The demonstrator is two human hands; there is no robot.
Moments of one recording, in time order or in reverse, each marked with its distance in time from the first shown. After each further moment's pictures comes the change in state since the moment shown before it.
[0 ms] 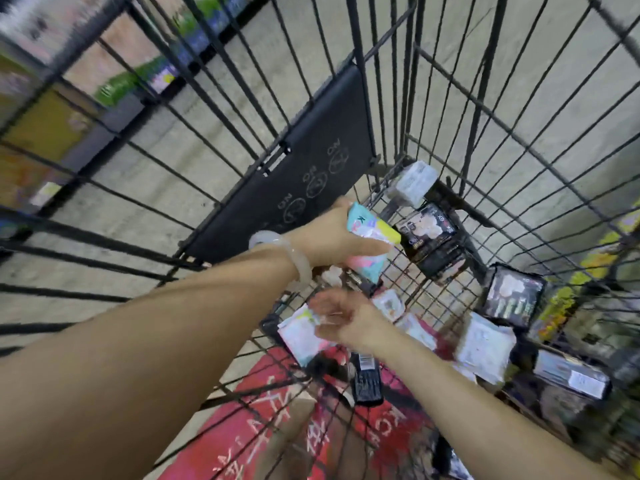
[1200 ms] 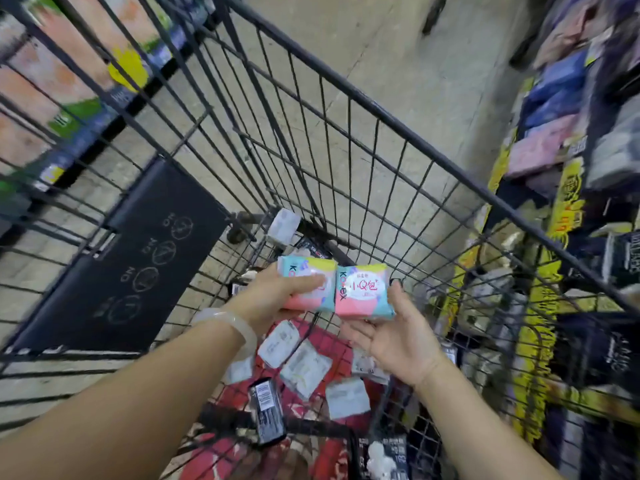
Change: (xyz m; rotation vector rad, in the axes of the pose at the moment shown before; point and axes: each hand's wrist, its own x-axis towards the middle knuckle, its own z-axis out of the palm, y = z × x) left_hand -0.011 0.070 0.094 -0.541 -0.155 -0.164; right_hand -0.132 0.048 -0.143 1.354 0.352 -0.012
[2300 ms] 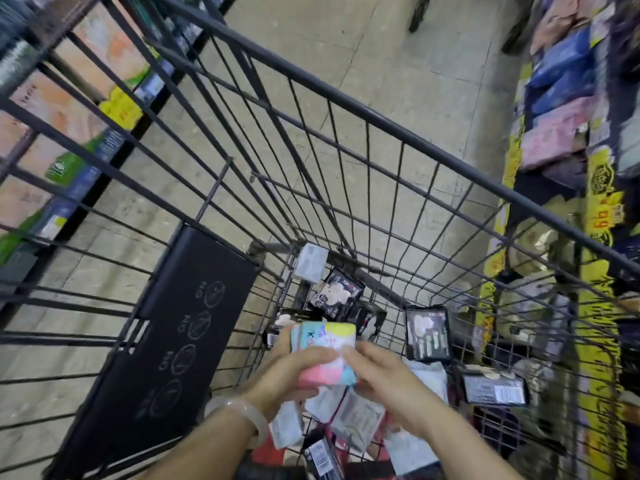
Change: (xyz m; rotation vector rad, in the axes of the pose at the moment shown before) left_hand -0.002 -0.015 -0.056 0.130 -0.007 -0.146; right_hand 0.028 0.041 0.072 -0.689 0.139 0.030
